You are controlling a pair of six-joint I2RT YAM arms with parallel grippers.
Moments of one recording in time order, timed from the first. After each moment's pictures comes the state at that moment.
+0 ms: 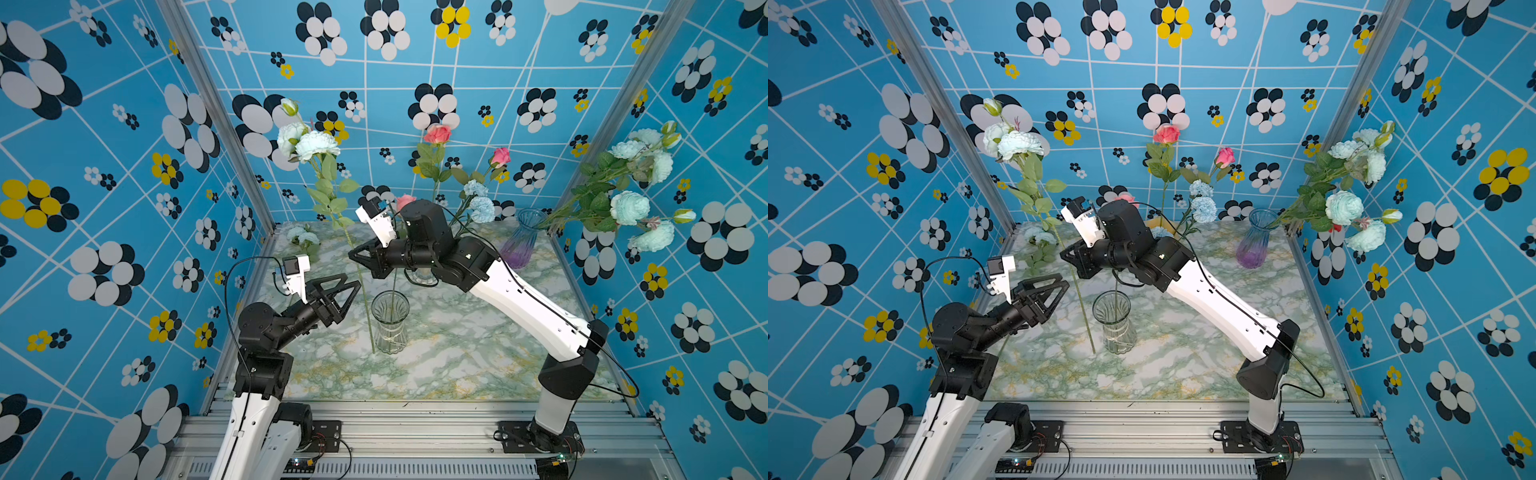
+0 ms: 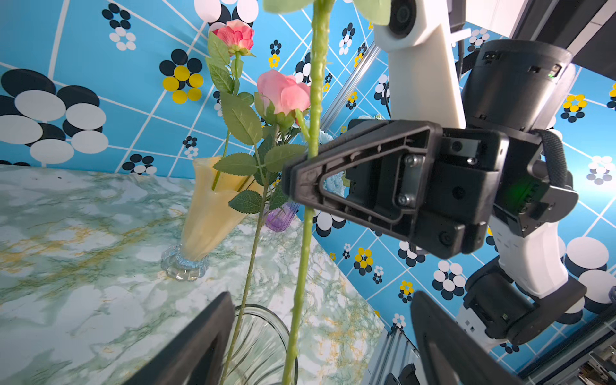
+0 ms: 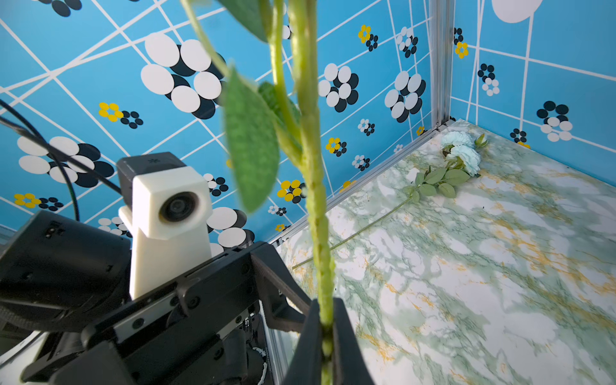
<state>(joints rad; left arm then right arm) -0.07 0.63 0.67 0.16 0.80 -0.77 0.93 1.84 2.12 -0.65 -0.31 0.24</state>
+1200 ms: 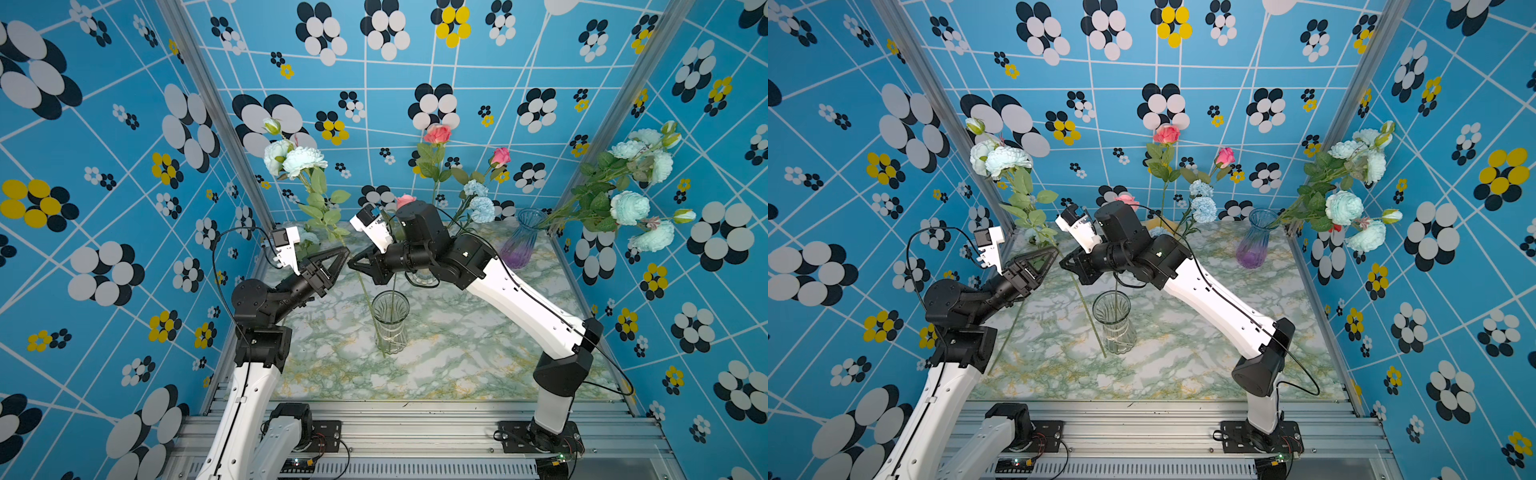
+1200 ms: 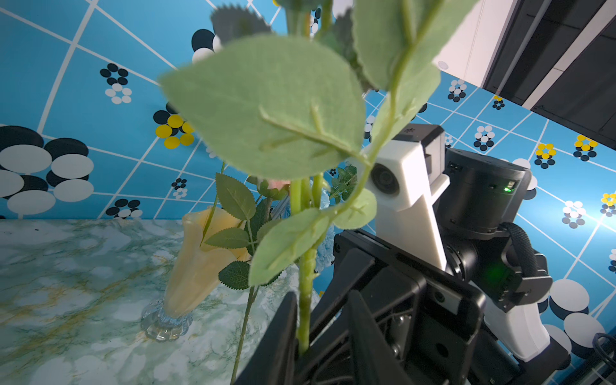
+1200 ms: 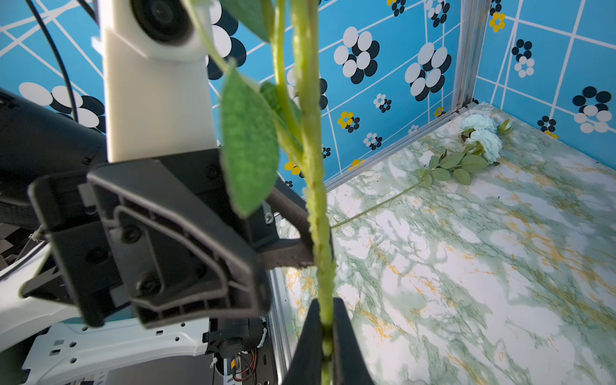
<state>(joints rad) -0.03 0.83 0.81 0.35 0.81 -0.89 0.93 1.87 2.17 -0.74 -0.38 0.16</state>
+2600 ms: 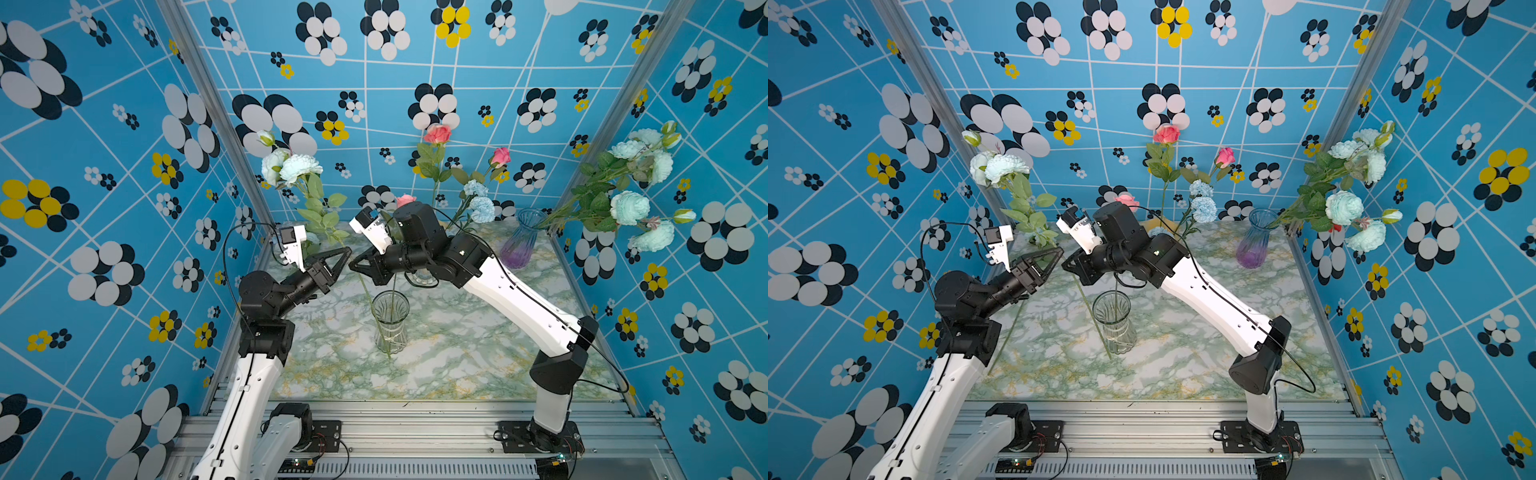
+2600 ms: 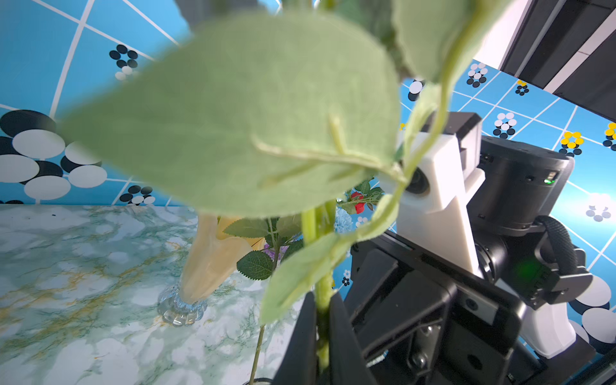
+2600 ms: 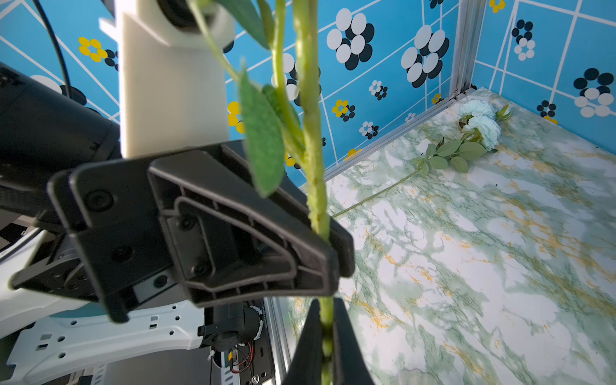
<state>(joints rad) -0.03 0.88 0.82 0.31 0.82 -0.82 0.93 1.89 2.19 -0.78 -0.37 0.15</state>
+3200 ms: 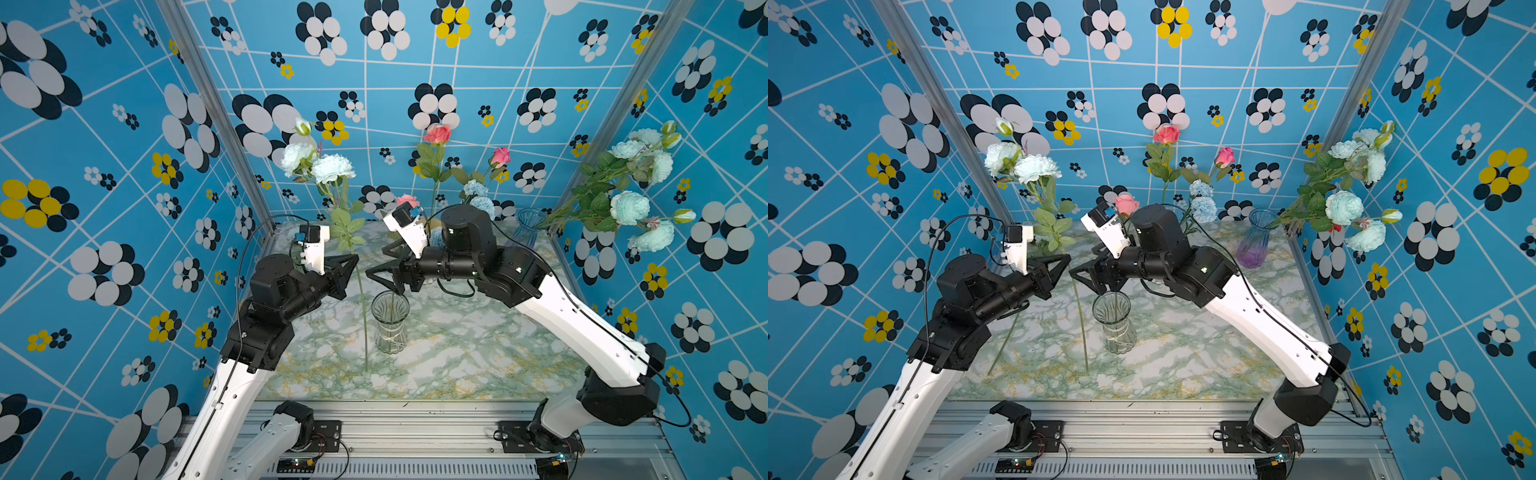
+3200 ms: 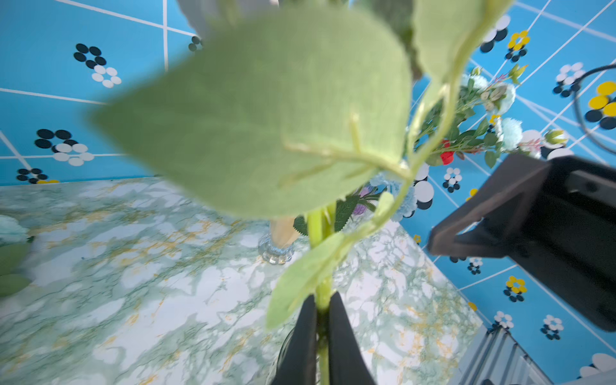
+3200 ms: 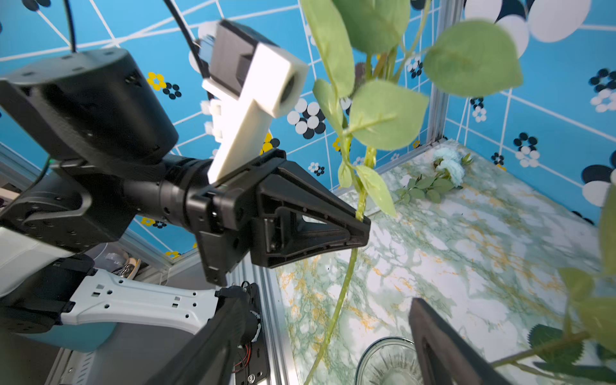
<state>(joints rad) -0.34 0.90 1.18 -0.46 0.31 -0.32 0.93 1.53 1.88 -0.65 -0.29 0.10</state>
